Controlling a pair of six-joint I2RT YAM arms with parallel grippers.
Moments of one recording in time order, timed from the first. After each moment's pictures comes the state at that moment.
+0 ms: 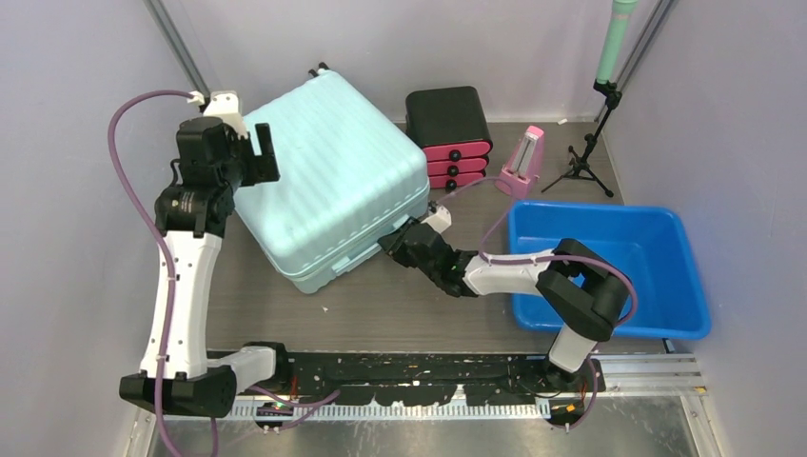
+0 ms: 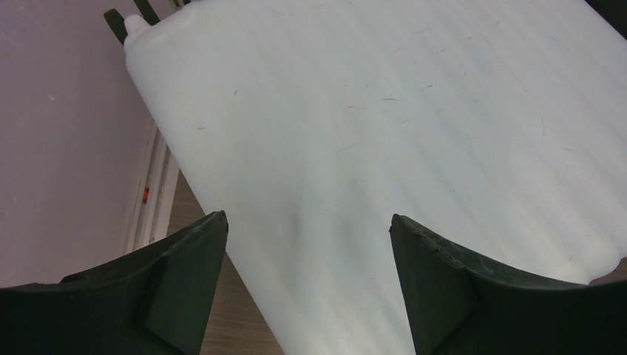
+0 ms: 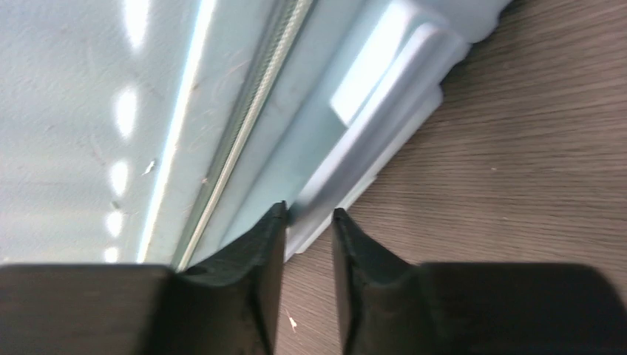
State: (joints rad) left arm -0.05 1.15 1.53 -0.80 -0.14 -0.06; right arm 0.95 1.70 0.83 0.39 0.36 1.23
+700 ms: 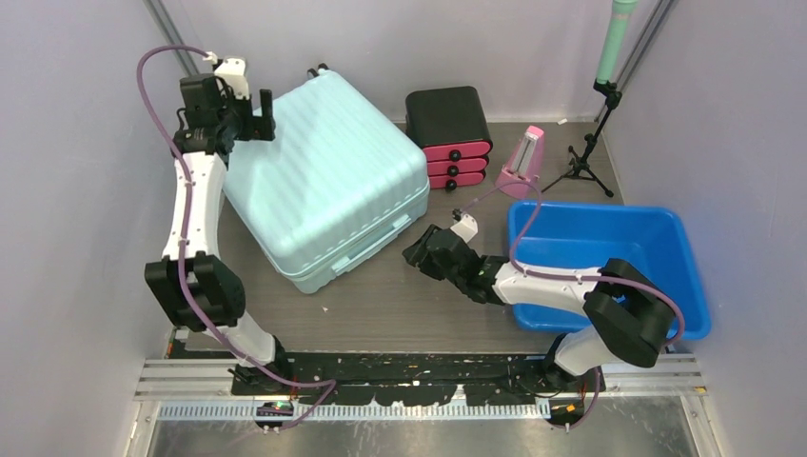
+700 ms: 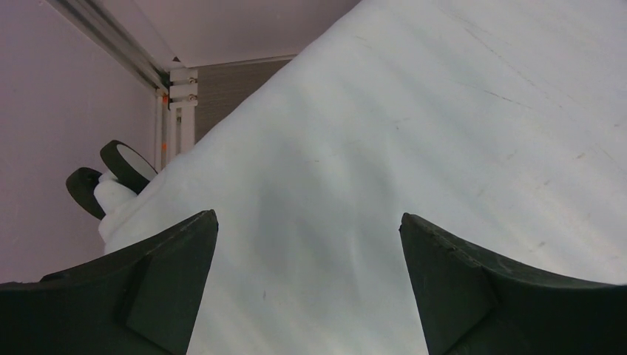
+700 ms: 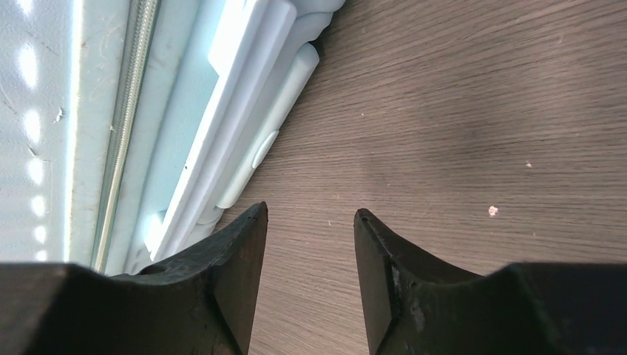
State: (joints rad) left arm 0.12 1.61 1.72 -0.56 0.15 0.15; right arm 0.92 1.46 0.71 0.13 0.34 1.19
